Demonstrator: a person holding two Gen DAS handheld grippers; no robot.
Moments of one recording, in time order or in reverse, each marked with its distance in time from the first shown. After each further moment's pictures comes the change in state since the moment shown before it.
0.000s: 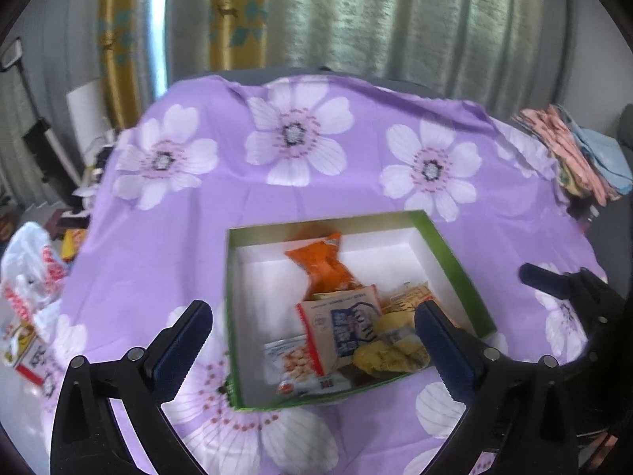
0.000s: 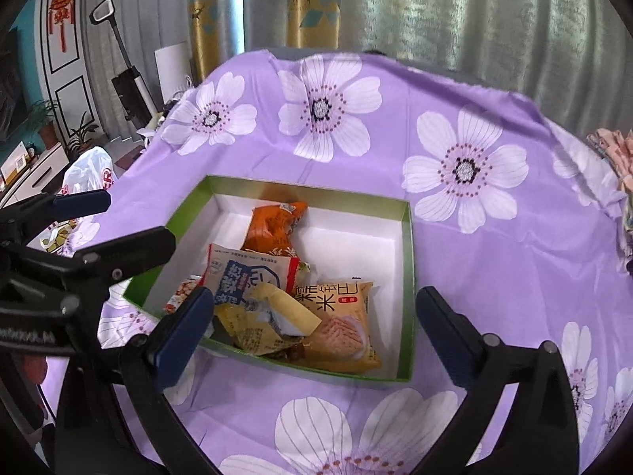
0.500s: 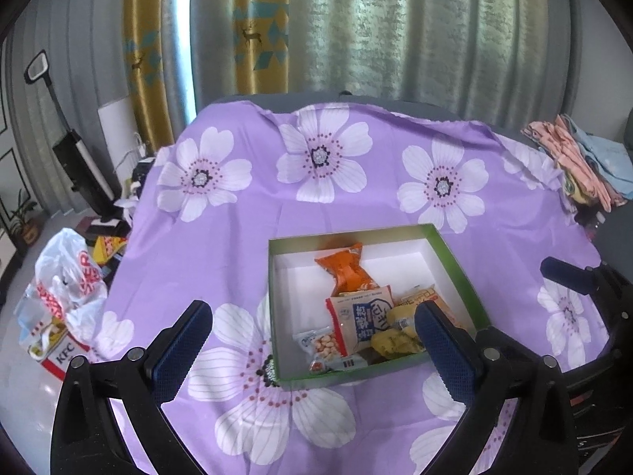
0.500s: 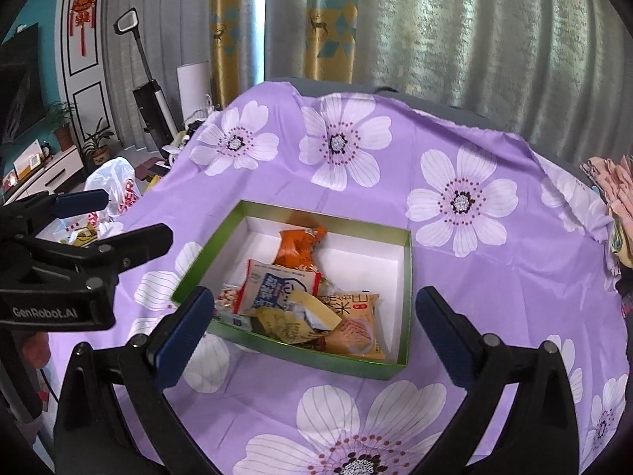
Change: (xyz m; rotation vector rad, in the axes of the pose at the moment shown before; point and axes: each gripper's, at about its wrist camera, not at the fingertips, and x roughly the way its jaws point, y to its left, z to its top) left arm -0.056 0.005 -0.003 0.006 -0.049 0.070; right arm -0.062 0.022 0.004 -0.038 -0.076 0.023
